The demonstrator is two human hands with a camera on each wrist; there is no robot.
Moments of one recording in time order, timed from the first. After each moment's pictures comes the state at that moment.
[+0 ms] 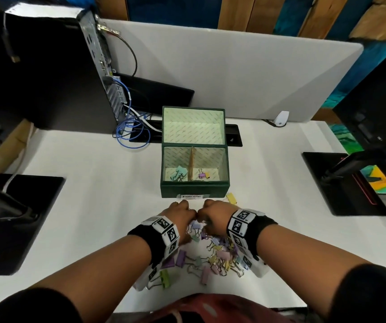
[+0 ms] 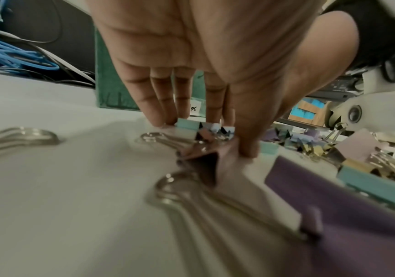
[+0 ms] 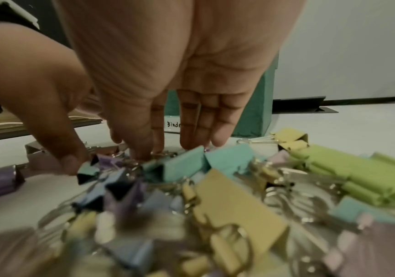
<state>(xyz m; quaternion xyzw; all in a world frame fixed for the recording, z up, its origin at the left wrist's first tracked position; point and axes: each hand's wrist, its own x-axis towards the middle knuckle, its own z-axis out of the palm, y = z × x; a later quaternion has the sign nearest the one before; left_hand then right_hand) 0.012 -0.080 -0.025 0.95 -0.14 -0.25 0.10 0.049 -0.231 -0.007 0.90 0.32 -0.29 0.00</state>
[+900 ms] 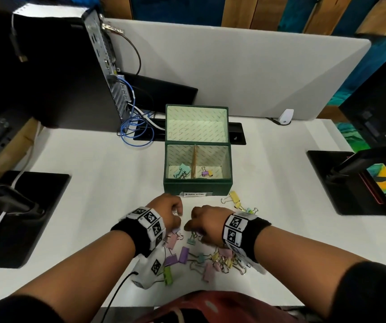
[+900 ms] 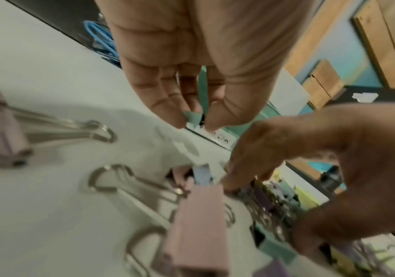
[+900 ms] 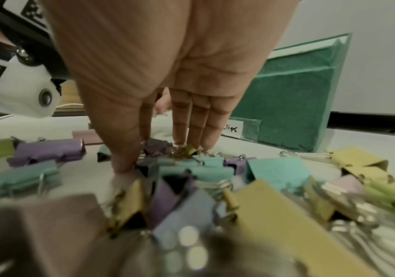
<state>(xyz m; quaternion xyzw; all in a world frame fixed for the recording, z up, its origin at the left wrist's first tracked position) 0.013 -0.045 -0.018 0.94 0.01 -0.20 0.29 0.030 -0.223 -0.007 0.85 0.45 -0.27 0.01</state>
